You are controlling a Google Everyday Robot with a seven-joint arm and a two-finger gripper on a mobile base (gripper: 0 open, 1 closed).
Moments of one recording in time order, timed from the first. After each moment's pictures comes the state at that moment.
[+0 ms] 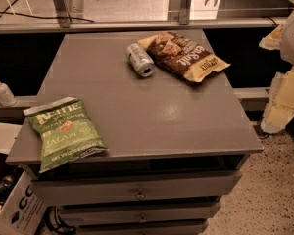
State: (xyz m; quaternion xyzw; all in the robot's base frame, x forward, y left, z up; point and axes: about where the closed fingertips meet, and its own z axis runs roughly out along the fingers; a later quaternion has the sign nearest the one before) arm 0.438 -0.217 0.976 -0.60 0.78 -0.03 0.16
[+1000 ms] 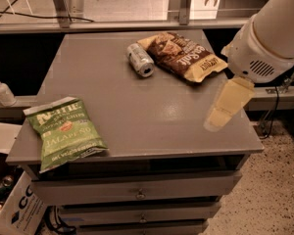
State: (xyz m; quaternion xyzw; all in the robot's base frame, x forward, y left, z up) arm 0.468 -0.148 0.945 -0.57 0.79 0.00 0.22
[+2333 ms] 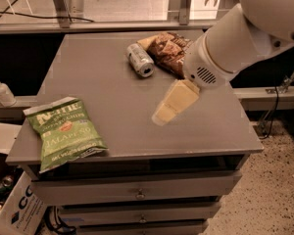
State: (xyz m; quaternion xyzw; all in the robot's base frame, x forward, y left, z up) arm 0.494 -0.063 0.923 -0.52 0.80 0.08 0.29
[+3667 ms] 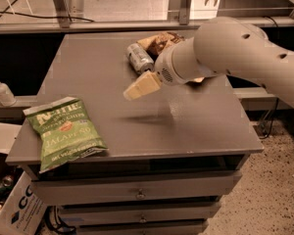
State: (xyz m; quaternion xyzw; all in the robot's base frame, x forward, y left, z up) arm 0.612 -0.015 0.879 -0.42 0.80 0.11 0.42
